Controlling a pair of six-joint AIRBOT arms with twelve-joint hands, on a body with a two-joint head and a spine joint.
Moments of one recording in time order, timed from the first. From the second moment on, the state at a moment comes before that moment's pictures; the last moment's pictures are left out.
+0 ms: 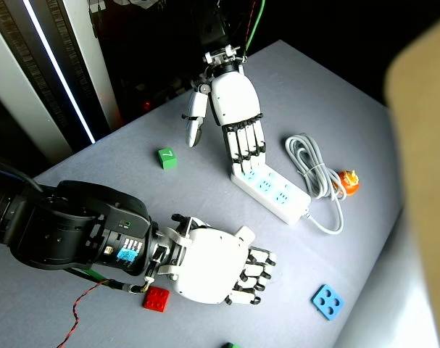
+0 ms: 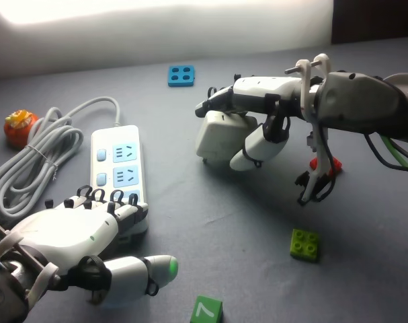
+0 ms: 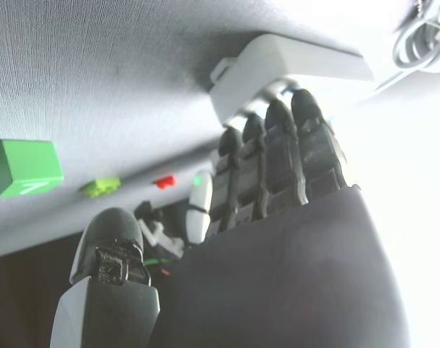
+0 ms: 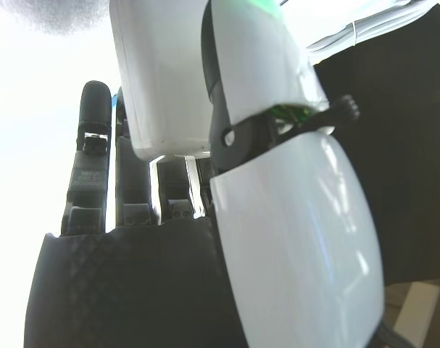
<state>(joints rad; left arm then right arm) 0.75 -0.90 0.62 -1.15 -0.77 1.76 -0.31 -1.49 1.54 0.79 0.02 -1.17</state>
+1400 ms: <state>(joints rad) 0.74 -0.91 0.62 -1.18 -0.77 1.75 -0.13 -1.46 1.51 0.56 -0.13 -1.24</state>
